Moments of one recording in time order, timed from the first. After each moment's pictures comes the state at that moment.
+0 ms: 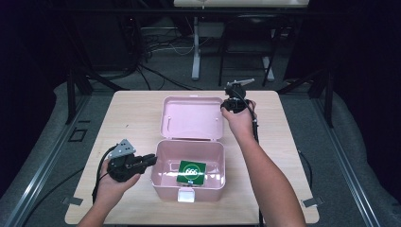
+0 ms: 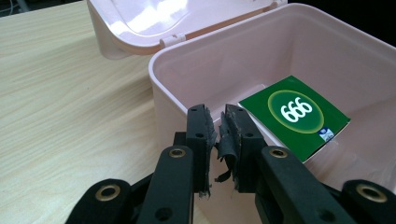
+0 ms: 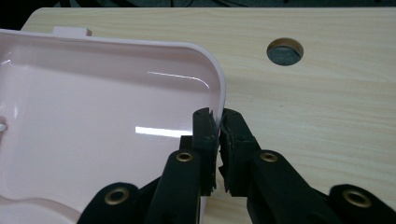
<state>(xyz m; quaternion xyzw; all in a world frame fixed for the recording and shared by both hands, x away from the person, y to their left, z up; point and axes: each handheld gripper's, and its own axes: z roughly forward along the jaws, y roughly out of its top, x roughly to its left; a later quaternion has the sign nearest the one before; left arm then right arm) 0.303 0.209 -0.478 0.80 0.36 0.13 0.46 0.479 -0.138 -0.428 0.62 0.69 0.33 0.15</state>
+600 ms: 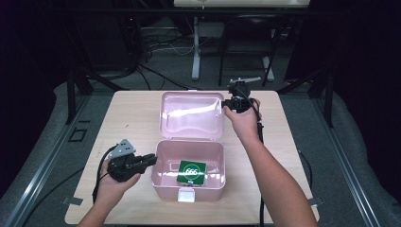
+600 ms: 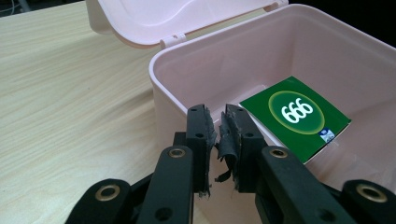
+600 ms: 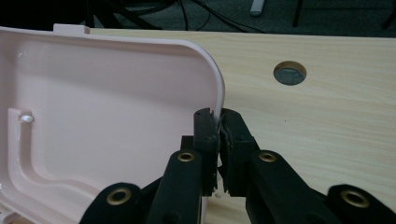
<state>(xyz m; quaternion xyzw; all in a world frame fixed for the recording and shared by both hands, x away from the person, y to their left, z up) 0.303 0.208 -0.478 0.80 0.36 0.13 0.46 0.459 -0.144 -0.404 0.60 0.69 0.37 0.16</state>
